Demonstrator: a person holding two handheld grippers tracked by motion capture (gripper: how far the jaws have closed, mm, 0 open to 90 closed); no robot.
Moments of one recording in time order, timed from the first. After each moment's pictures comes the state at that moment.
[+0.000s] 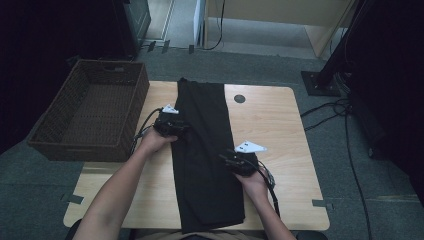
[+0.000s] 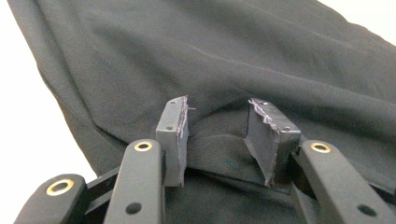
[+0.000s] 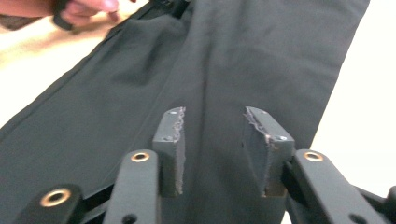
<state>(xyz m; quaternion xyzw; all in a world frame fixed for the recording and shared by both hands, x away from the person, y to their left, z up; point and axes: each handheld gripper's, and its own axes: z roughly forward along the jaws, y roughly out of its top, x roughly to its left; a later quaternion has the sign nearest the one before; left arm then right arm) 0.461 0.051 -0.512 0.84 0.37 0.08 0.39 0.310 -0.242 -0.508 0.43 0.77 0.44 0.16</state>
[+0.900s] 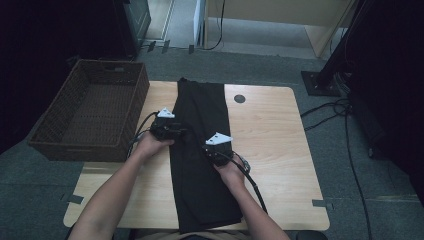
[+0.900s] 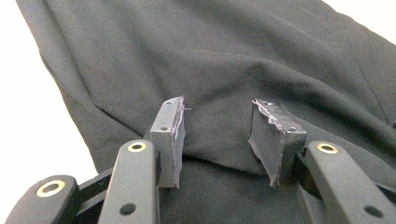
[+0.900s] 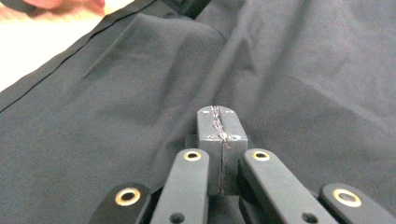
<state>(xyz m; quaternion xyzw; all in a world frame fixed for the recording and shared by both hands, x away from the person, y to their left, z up) 0.449 0.065 -0.511 0.84 0.36 0.08 0.40 0.347 -0.171 -0.519 0.39 0.82 0.38 0.17</state>
